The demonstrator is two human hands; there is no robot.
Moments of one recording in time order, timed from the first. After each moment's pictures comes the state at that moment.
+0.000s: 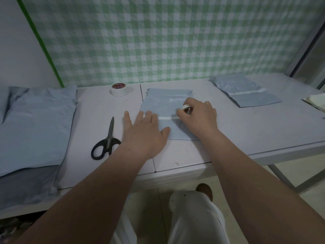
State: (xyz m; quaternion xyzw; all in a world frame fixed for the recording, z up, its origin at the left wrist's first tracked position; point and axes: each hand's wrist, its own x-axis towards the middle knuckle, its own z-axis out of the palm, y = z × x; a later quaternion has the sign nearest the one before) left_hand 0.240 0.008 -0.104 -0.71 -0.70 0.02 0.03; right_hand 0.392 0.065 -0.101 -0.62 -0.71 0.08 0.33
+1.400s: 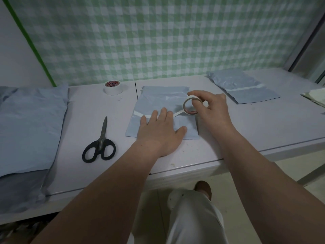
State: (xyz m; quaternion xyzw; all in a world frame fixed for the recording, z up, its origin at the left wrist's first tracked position) left_hand 0.277 0.025 -0.111 -0.75 -0.66 -0.04 -0.07; right_hand 0.429 0.065 -0.101 -0.53 -0.66 0.21 0.50
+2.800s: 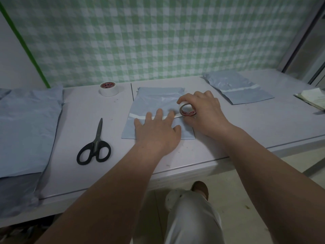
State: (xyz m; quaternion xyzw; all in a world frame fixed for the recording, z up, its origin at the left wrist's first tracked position) left_hand 0.288 0.027 -0.110 -0.72 -0.69 -0.03 -0.04; right_hand 0.435 0.064 -0.087 -0.53 -0.81 0.00 0.25
